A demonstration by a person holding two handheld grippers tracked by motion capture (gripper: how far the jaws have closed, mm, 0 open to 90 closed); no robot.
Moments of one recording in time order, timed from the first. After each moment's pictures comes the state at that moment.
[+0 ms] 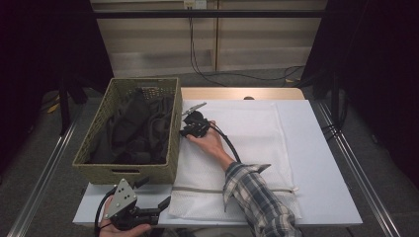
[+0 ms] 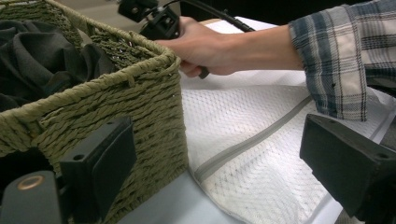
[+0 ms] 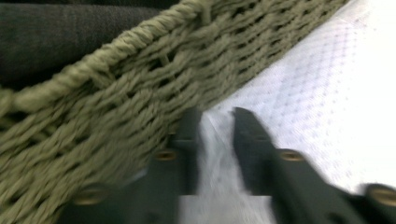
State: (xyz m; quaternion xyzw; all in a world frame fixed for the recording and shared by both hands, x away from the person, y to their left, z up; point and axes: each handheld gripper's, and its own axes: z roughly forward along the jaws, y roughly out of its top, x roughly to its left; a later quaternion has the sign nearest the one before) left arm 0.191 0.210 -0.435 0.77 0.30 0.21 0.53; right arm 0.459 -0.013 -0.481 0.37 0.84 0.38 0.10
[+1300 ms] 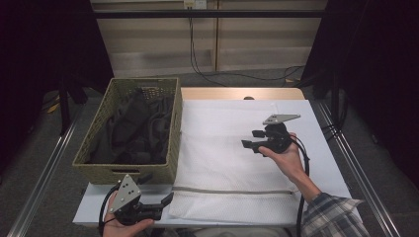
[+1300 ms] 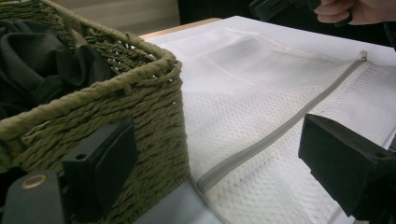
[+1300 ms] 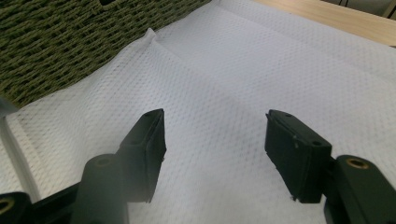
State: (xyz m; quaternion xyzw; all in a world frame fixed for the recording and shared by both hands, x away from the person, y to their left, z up) left arm 0.202 0.203 -0.437 0.77 0.30 0.20 0.52; right arm 0.337 -0.221 -0.413 0.40 0.80 0.43 0.14
